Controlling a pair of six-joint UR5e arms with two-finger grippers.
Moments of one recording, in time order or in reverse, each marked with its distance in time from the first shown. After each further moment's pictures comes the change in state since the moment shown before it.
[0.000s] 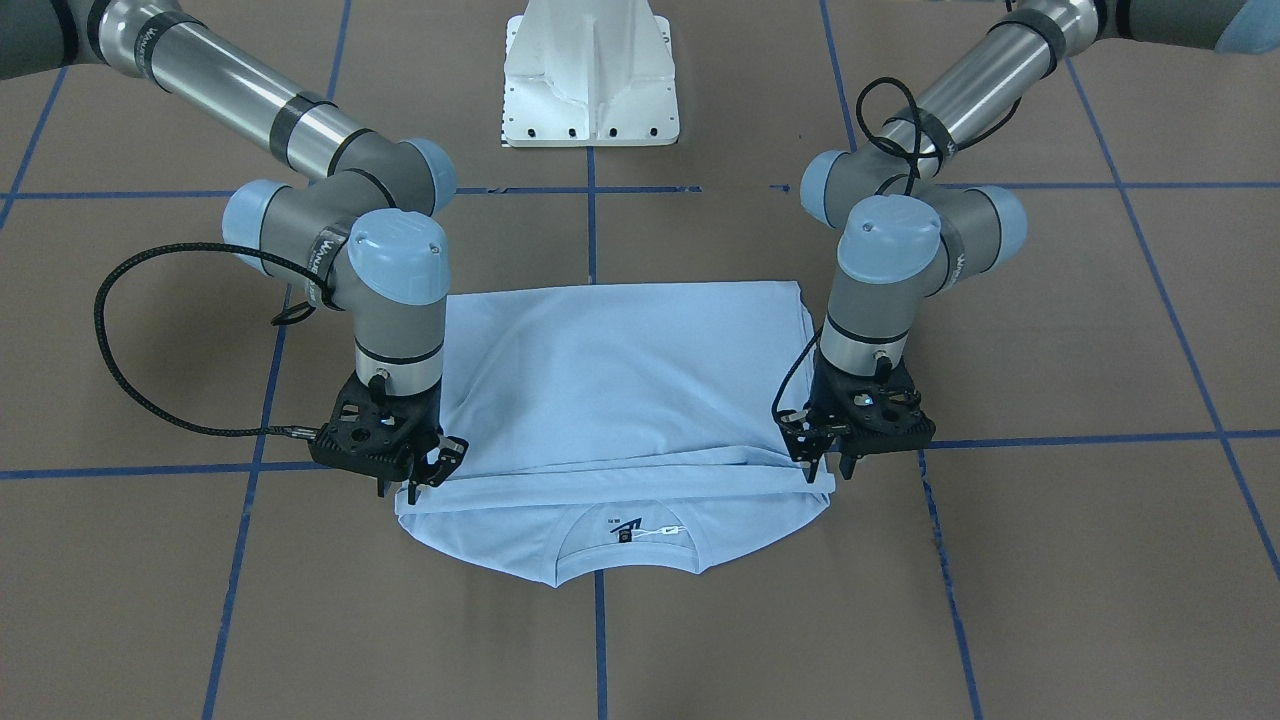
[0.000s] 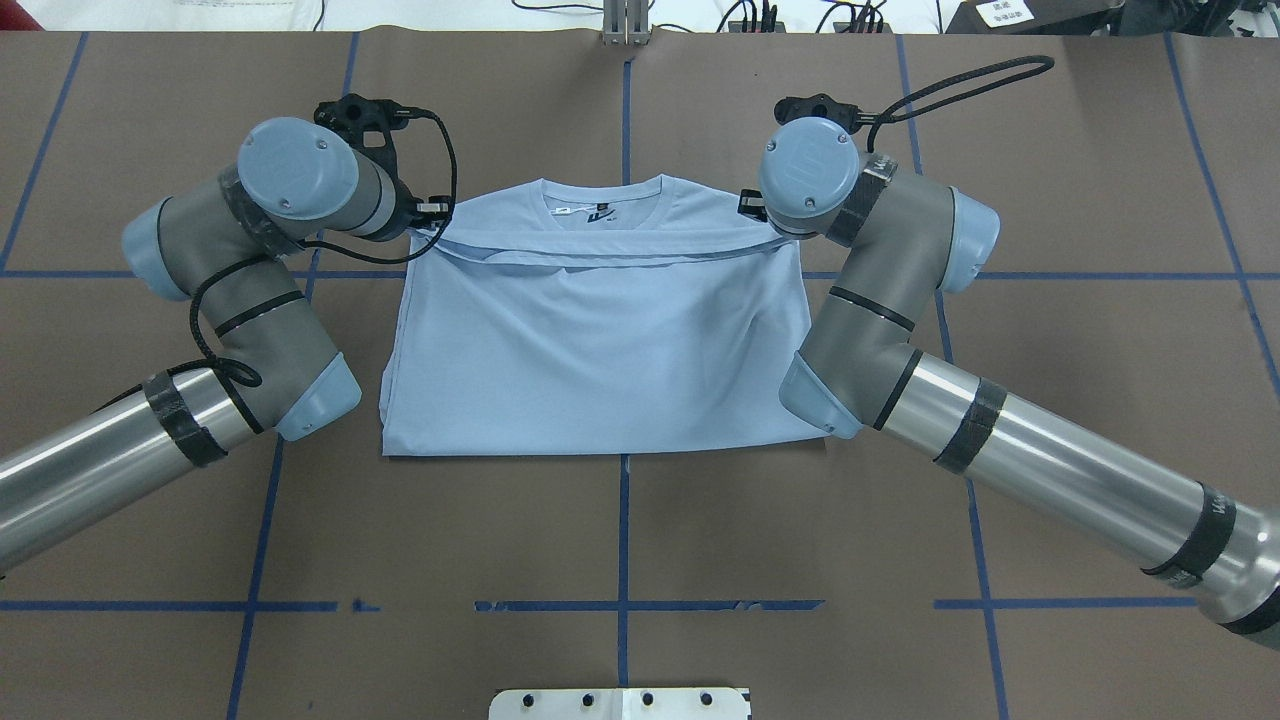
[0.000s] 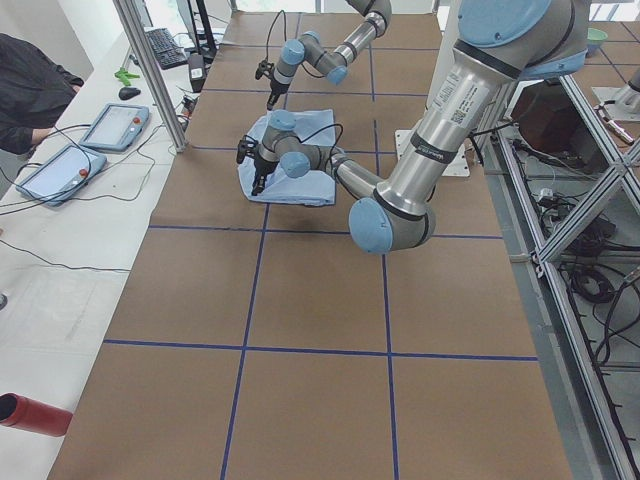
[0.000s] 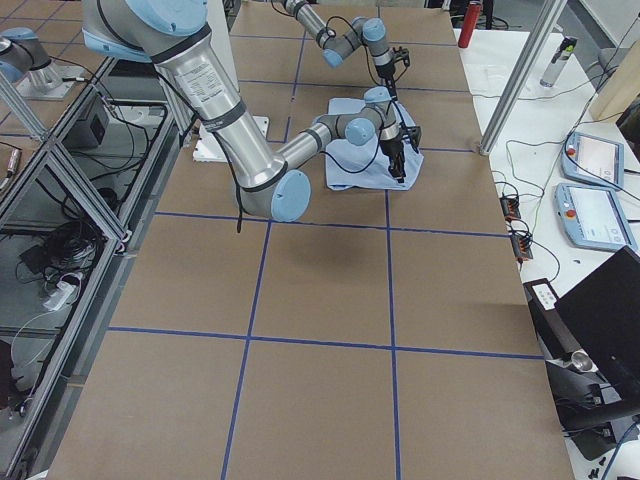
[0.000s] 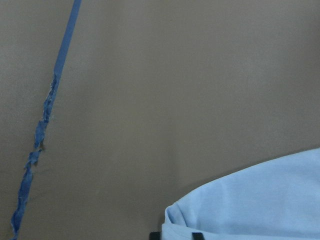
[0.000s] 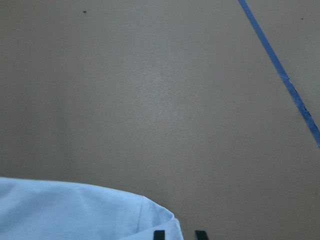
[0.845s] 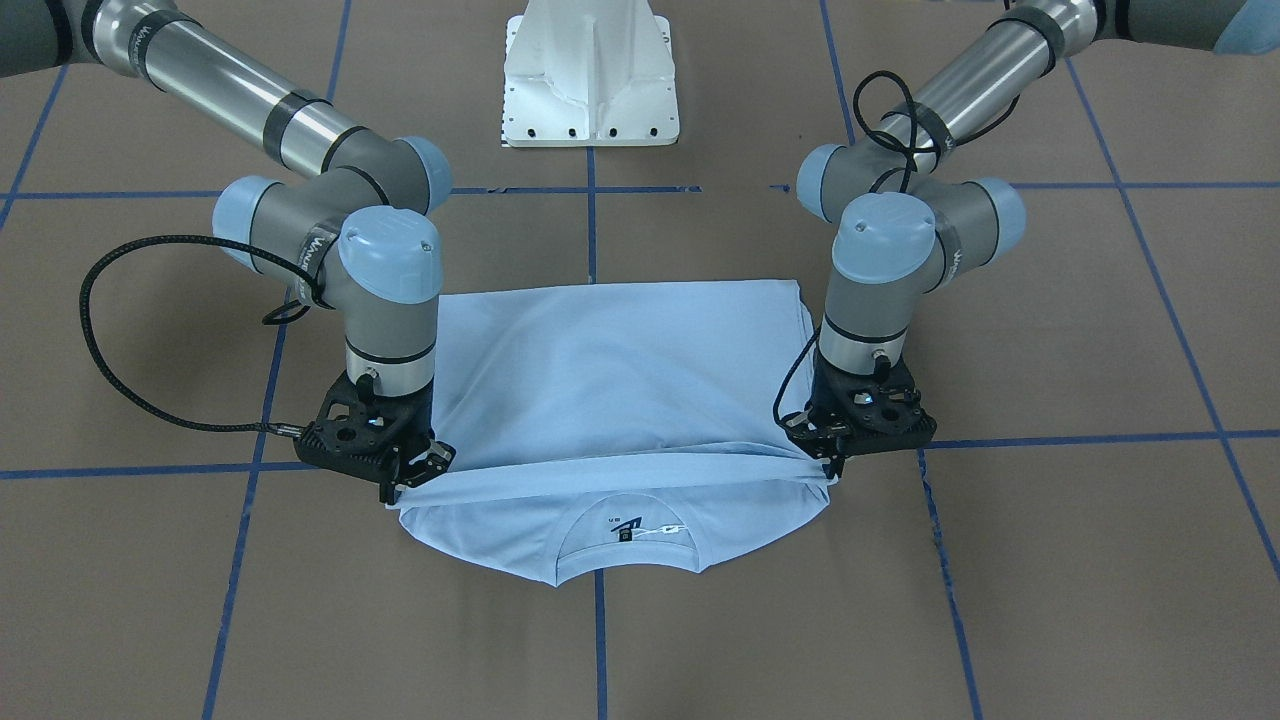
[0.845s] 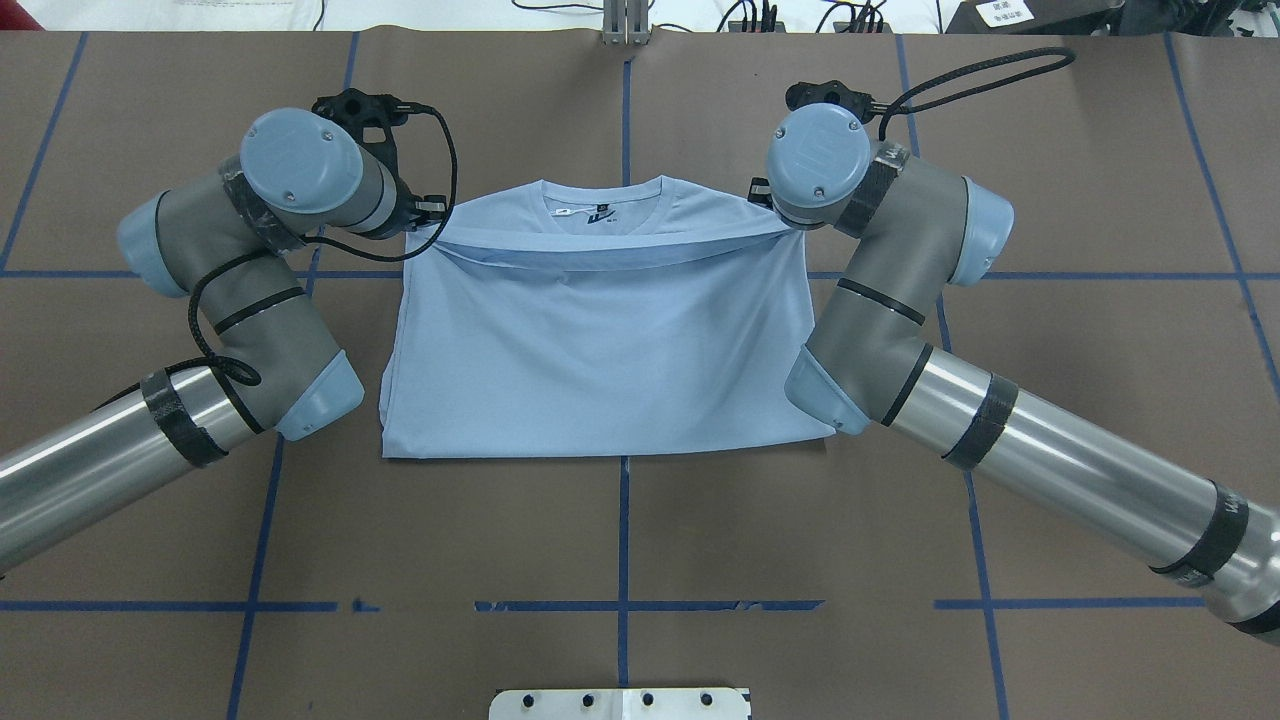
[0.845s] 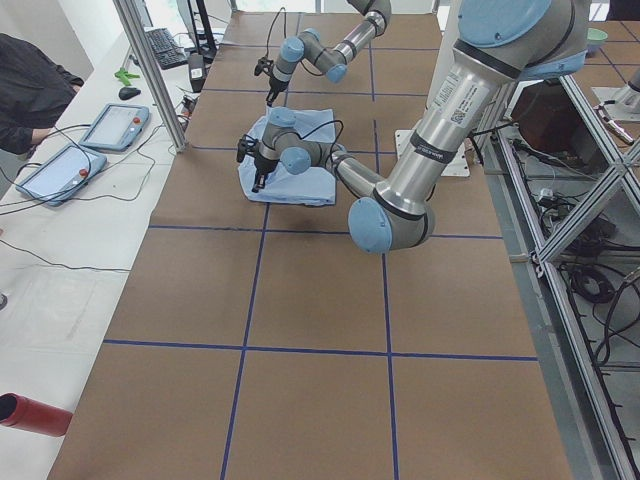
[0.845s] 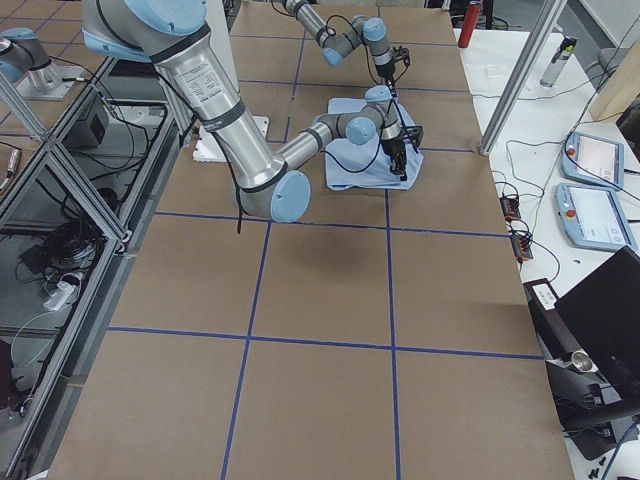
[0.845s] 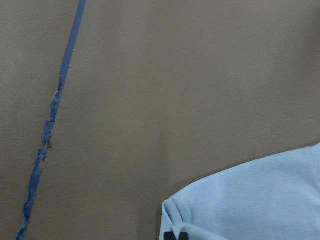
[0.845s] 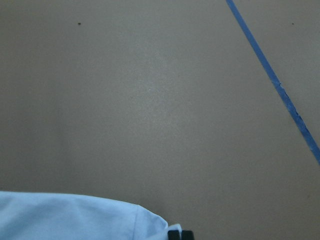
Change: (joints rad) left arm -0.001 -0.021 0.014 0.068 0.006 0.000; right arm 0.007 -0.002 -0.006 -0.014 -0.010 0.069
